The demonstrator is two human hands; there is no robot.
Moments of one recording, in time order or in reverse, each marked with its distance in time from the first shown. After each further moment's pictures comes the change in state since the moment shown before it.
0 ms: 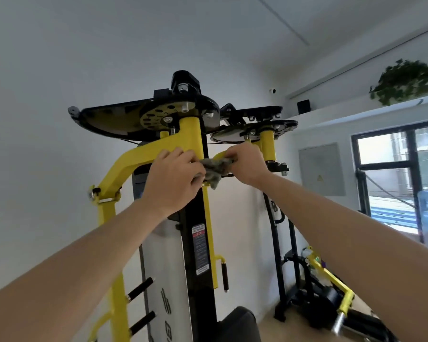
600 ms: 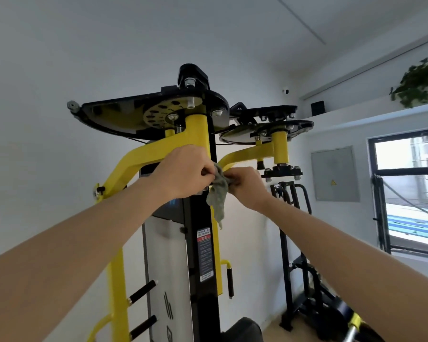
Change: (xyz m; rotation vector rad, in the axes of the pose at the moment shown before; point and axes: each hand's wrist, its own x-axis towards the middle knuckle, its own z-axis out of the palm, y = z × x) left_hand 0.037 -0.010 0.008 -0.167 -0.336 -0.068; right_hand -0.011 0.034 0.061 0.265 -0.065 -0.066
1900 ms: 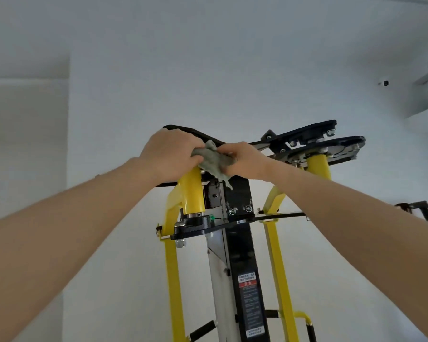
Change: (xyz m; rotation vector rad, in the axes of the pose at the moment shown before) left_hand 0.123 0.044 -0.070 0.757 -0.098 -0.228; right_hand 0.137 0.010 -0.093 0.384 -0.275 -0.369
